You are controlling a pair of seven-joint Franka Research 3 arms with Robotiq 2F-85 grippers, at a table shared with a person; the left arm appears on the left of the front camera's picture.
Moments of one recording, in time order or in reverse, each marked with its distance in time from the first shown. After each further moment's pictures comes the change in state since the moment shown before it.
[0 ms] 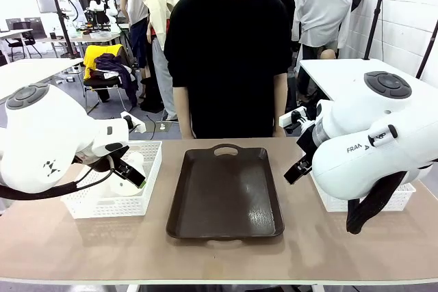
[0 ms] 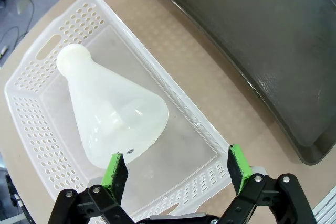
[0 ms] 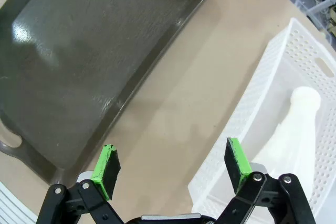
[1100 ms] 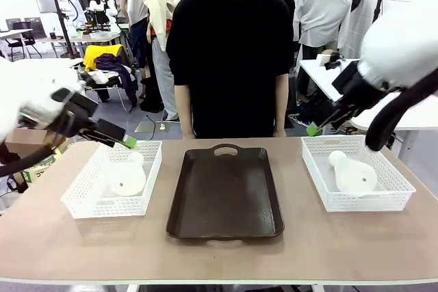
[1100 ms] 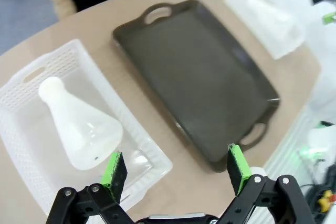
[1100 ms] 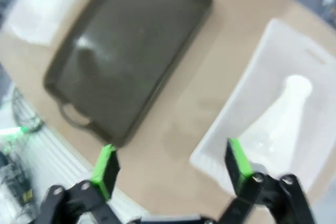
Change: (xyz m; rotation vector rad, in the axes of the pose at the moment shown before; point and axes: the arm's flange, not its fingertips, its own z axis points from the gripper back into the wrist) left arm 0.010 0.057 0.099 -0.412 -0.223 0.218; right arm 0.033 -0.100 0.112 0.332 0.014 -0.178
